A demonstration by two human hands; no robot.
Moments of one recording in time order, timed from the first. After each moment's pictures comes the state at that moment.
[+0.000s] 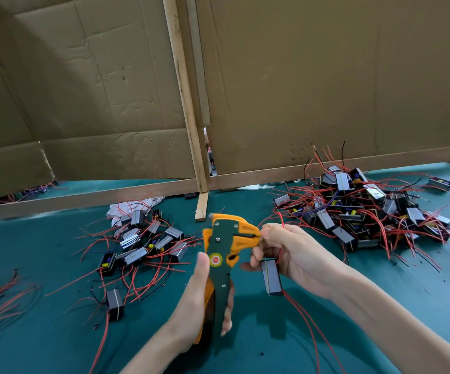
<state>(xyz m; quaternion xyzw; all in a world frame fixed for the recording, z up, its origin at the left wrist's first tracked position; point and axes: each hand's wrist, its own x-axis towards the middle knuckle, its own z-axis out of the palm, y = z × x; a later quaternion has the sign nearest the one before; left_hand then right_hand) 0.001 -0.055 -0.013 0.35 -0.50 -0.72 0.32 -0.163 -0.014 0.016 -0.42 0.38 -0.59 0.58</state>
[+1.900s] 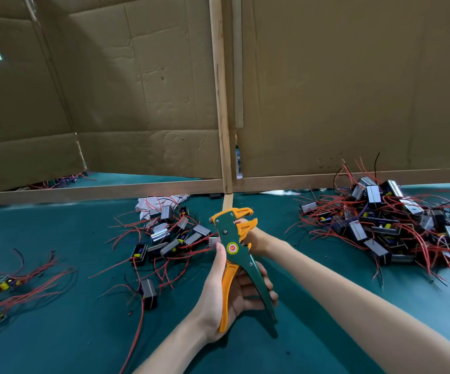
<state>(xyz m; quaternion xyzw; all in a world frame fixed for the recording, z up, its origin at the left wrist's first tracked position) 0.020 -0.090 -0.053 0.19 -0.46 -0.81 0.30 -0.105 -0.130 0.011 -0.57 0.60 -0.34 0.45</state>
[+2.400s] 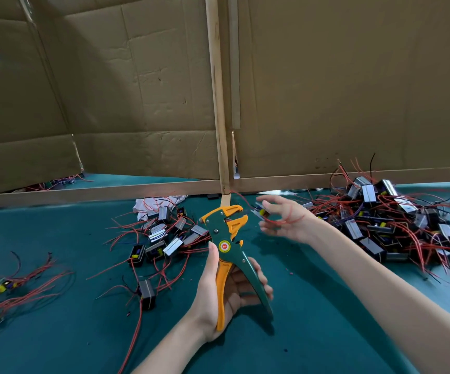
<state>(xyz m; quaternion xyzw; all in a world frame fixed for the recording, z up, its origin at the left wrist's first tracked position) 0.023 -0.091 -0.051 0.17 -0.45 -0.82 0.32 -0.180 -0.121 0.022 -0.34 0.54 -0.55 0.54</state>
